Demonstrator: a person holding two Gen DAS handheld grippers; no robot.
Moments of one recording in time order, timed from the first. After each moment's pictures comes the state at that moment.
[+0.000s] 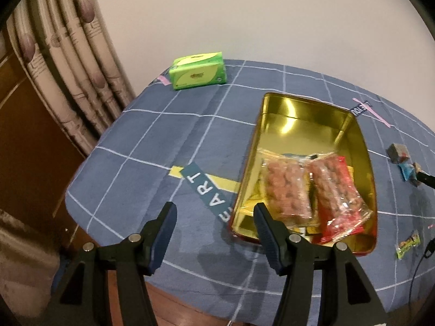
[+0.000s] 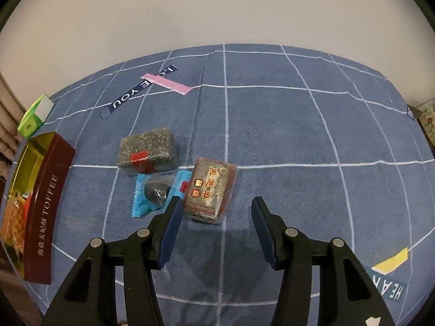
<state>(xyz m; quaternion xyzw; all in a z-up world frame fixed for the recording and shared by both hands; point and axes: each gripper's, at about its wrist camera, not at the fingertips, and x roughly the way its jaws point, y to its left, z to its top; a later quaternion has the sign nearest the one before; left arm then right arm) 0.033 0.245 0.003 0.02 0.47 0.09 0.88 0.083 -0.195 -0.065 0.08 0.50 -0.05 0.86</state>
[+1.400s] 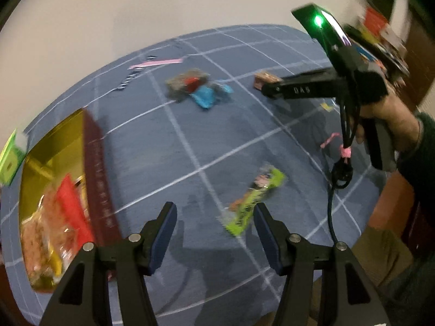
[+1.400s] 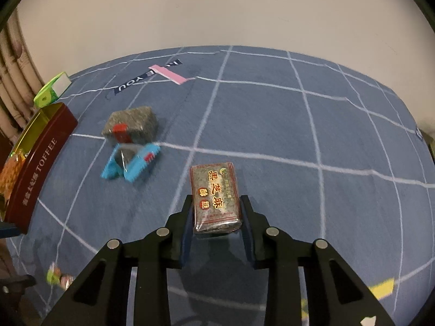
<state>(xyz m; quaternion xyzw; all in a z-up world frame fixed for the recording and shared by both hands) 0.007 -0.016 -0.043 0.20 0.49 -0.29 0.80 0.051 -0.232 -0.081 0.04 0.48 0.02 0.87</state>
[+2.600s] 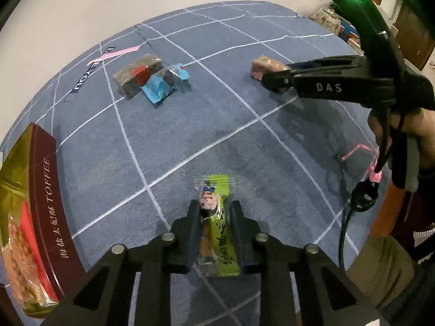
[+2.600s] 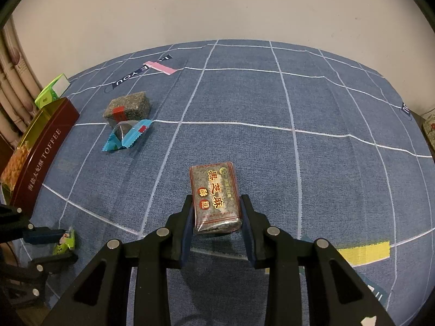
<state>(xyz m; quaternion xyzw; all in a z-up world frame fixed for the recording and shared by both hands) 0.021 -0.069 -0.073 0.21 0.53 -0.32 0.76 0.018 -0.248 -0.082 0.06 0.49 0.01 0.87</state>
